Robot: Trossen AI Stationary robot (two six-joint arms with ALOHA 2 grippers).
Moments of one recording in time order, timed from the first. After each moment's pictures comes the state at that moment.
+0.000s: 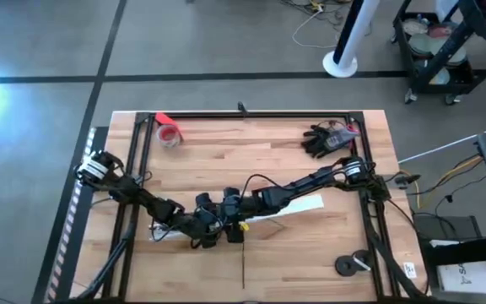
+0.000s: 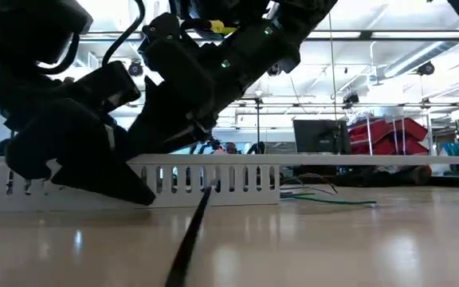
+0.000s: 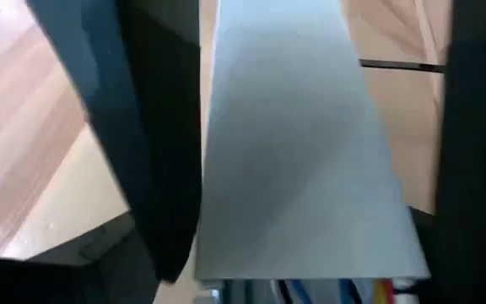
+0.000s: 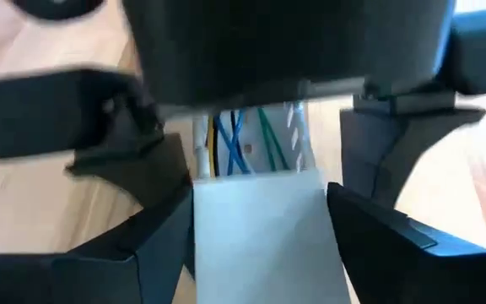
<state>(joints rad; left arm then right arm) -0.46 1.72 0.54 0.43 -0.54 -0.43 0.18 2.25 1.49 0.02 0.00 0.08</state>
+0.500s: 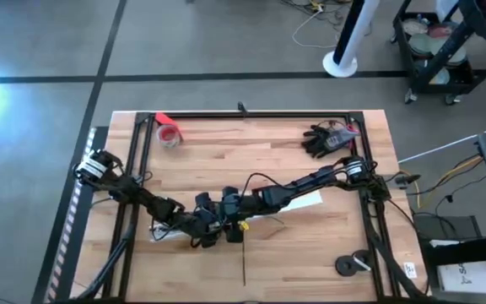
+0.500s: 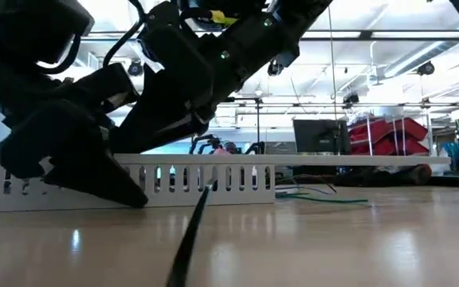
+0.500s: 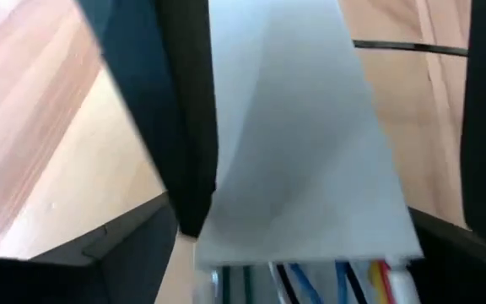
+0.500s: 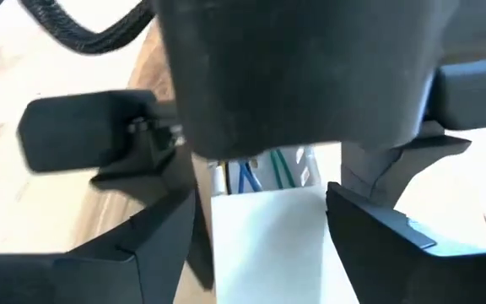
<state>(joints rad) -0.47 1.66 0.54 0.33 -0.49 -0.45 0.18 2.23 1.50 0.00 0.00 0.05</state>
